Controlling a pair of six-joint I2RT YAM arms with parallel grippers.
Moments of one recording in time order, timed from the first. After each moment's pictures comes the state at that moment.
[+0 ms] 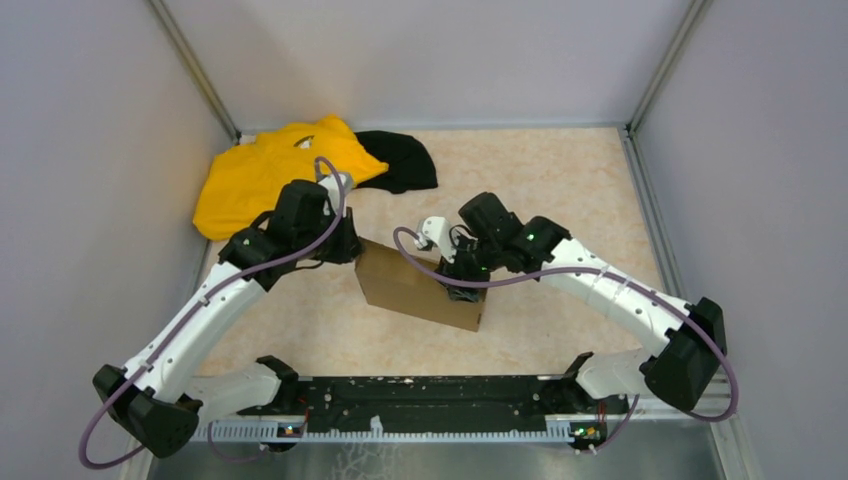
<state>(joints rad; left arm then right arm) -0.58 1.08 1.12 -0.76 0.05 -0.35 0.81 1.30 1.16 -0.81 -0.31 -0.41</state>
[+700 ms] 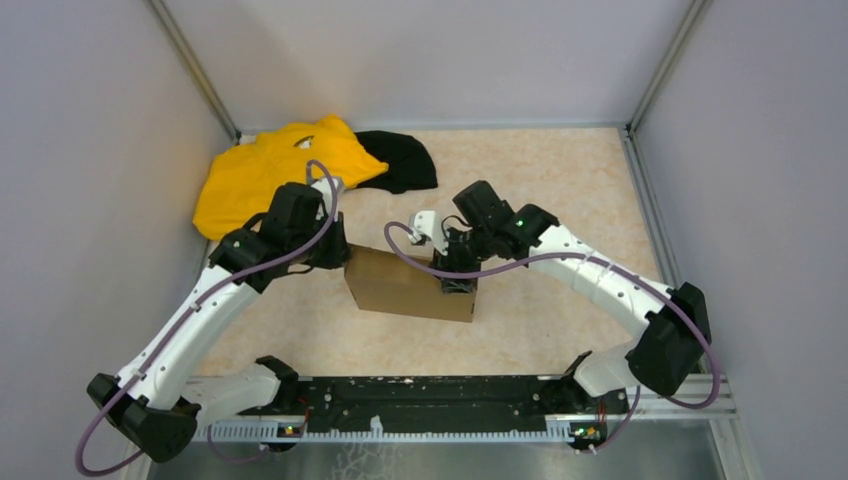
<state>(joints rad) -0.57 1.05 1.15 -0.87 -0.01 -0.35 0.77 1.40 1.22 -0.79 -0.43 -0.54</state>
